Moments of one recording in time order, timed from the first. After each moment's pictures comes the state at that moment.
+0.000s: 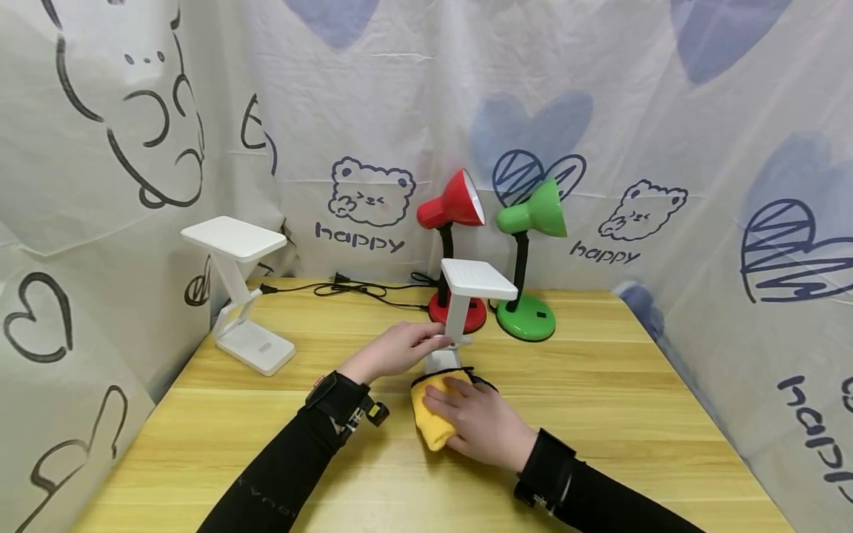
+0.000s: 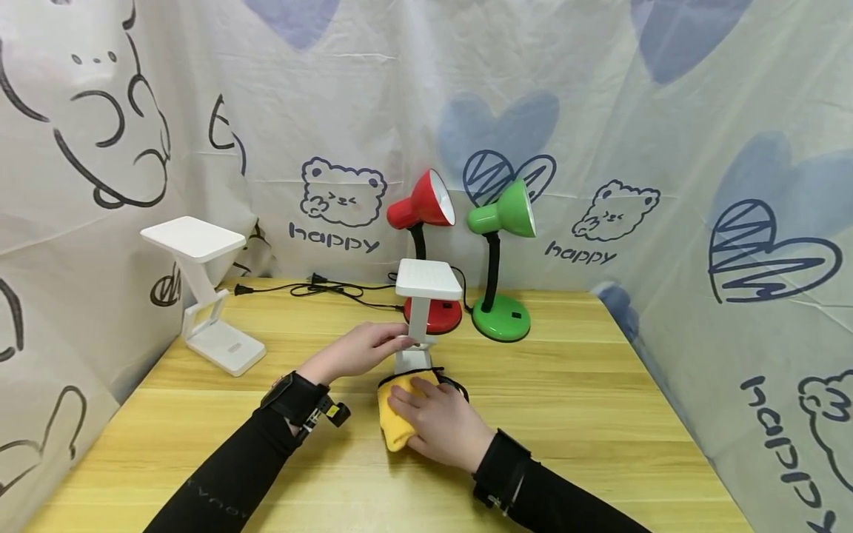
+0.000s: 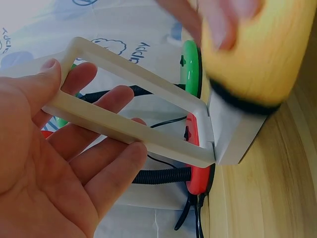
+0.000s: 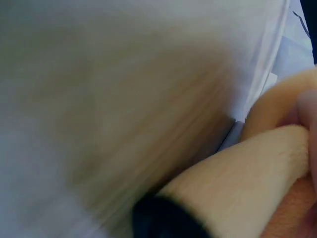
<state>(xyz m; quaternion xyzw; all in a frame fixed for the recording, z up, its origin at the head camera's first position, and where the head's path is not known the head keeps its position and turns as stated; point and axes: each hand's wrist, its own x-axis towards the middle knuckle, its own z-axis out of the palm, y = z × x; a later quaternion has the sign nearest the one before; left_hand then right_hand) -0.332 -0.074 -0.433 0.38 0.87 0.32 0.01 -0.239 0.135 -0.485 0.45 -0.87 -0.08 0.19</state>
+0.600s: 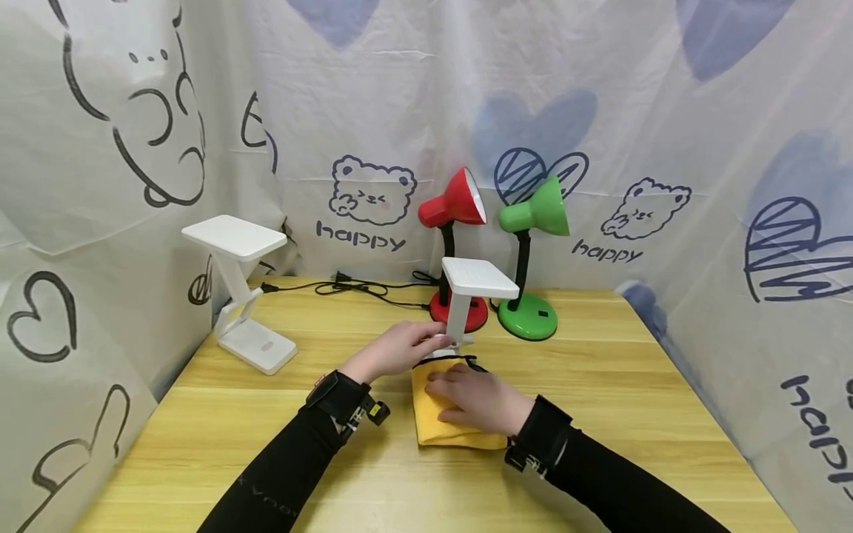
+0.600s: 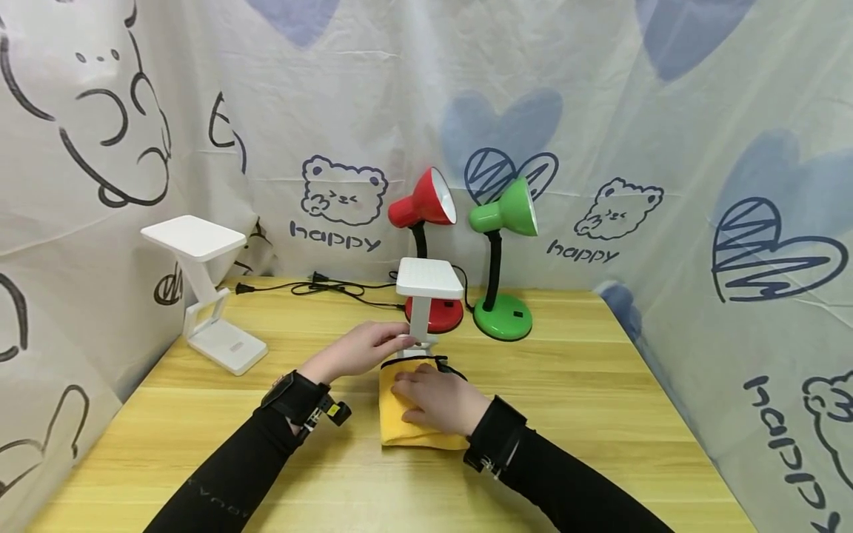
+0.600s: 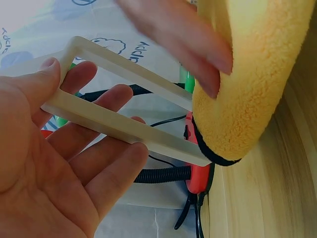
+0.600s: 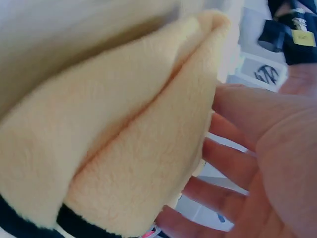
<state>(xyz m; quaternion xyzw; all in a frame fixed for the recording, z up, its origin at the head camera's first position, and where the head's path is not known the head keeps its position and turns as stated) -0.331 -0.073 -0.433 0.39 0.87 0.32 0.00 -0.266 0.128 -0.457 0.49 -0.87 0.00 0.06</state>
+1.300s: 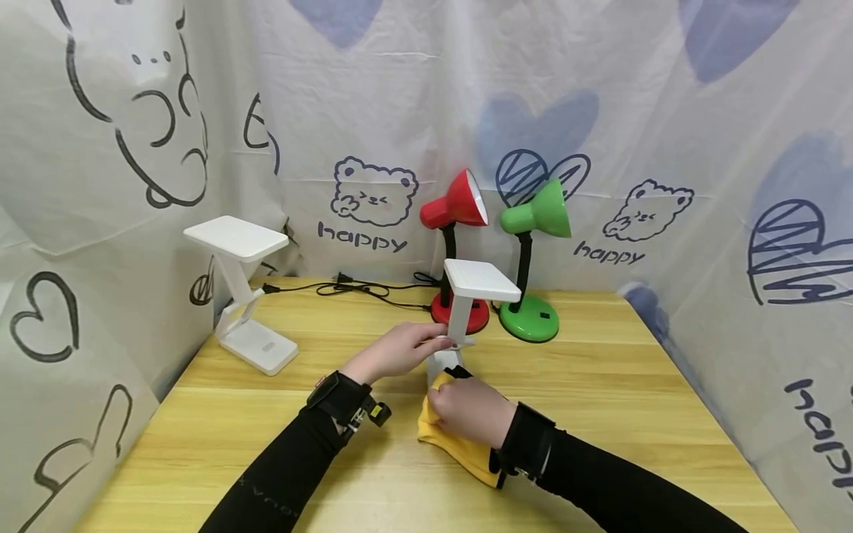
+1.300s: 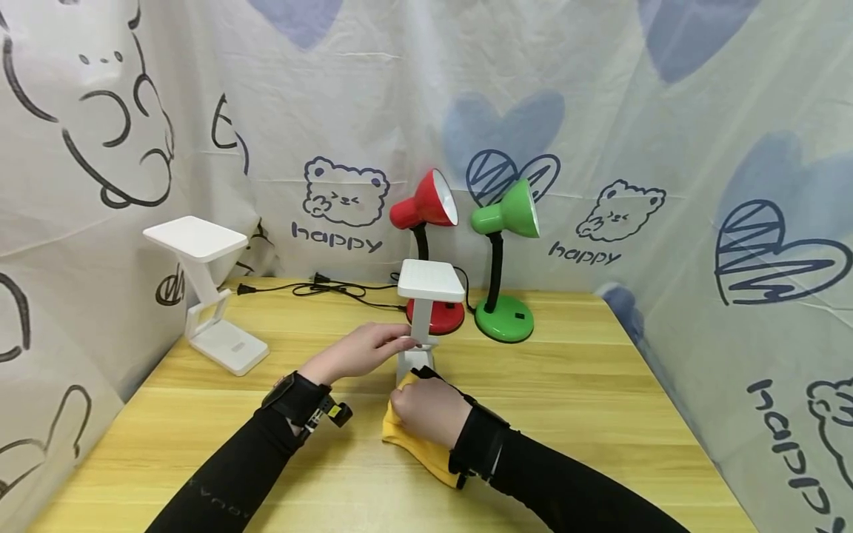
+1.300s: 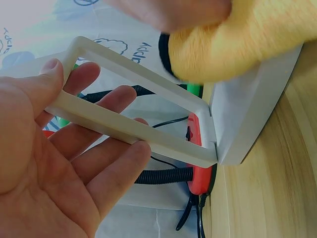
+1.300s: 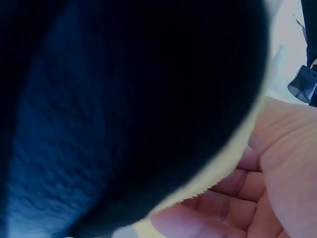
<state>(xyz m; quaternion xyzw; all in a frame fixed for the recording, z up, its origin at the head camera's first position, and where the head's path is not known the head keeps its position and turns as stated) -0.331 -0.073 -0.433 0.40 0.86 0.31 -0.01 -0.253 0.107 -0.459 0.48 -0.86 -0.09 0.16</state>
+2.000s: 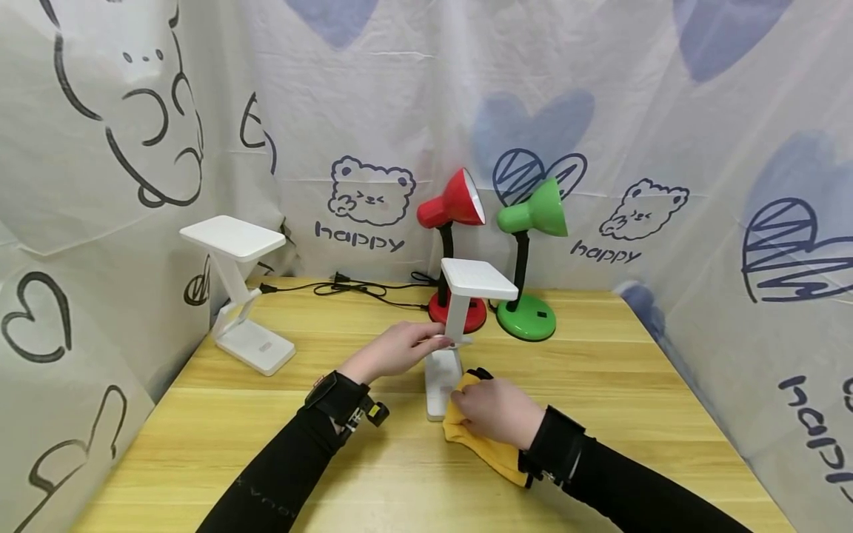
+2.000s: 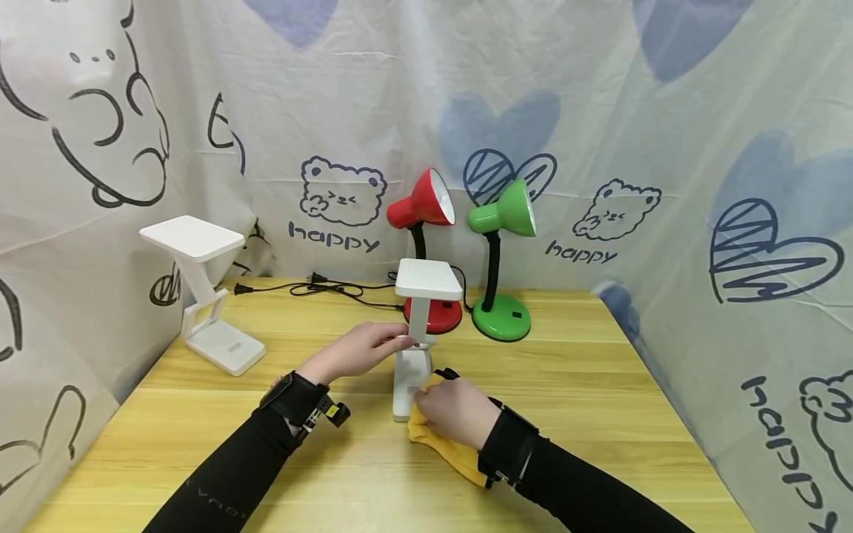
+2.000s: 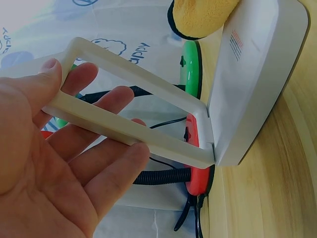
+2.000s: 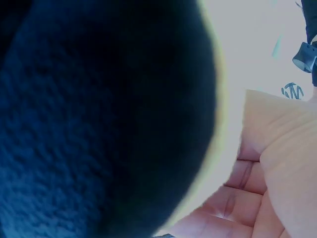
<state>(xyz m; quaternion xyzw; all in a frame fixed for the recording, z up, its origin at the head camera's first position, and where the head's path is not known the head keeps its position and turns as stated) -0.330 -0.073 -0.433 0.39 0.87 0.31 0.00 -0.248 0.142 -0.454 0.44 -0.88 -0.16 0.09</state>
